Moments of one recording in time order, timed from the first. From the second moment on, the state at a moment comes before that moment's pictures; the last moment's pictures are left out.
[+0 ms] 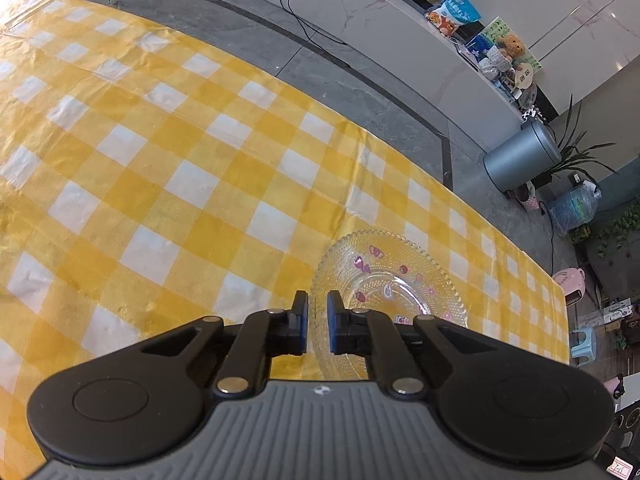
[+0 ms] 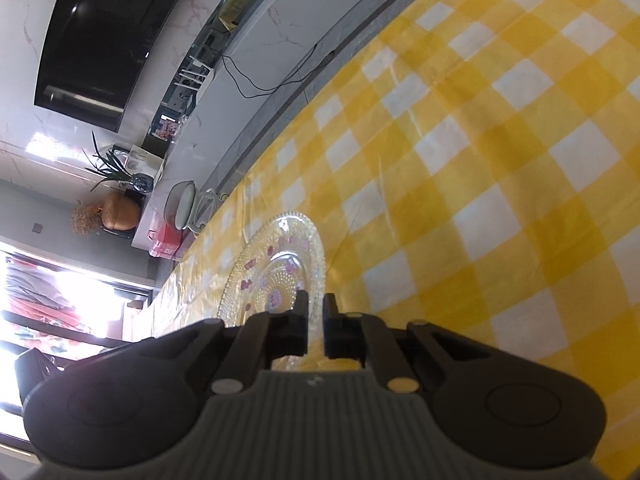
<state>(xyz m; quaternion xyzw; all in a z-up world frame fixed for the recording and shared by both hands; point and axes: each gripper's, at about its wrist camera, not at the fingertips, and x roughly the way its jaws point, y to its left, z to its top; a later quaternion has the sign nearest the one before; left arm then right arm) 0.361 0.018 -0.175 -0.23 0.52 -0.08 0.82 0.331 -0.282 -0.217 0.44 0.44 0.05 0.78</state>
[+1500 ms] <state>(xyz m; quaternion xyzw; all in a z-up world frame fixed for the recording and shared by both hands) 0.087 -0.038 -0.144 -0.25 0.49 -0.13 0.83 0.060 -0.340 -0.161 0.35 0.47 0.05 0.81</state>
